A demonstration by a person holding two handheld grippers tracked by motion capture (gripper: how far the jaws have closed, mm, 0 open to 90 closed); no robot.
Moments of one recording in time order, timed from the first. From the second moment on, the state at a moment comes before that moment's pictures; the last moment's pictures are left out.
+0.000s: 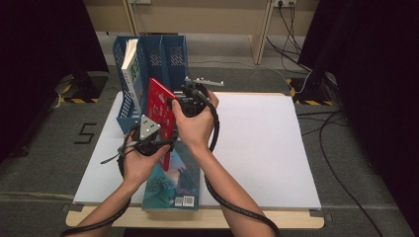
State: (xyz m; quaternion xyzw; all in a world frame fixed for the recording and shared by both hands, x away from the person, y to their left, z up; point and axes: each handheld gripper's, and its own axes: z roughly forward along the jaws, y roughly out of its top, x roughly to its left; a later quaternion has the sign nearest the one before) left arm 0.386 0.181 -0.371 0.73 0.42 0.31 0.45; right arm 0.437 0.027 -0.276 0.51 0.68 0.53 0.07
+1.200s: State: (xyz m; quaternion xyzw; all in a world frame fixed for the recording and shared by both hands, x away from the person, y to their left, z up) left arm 0.359 0.229 -0.369 0.70 0.44 0.37 0.43; right arm 0.420 0.067 -0.275 0.45 0.71 0.54 0.03
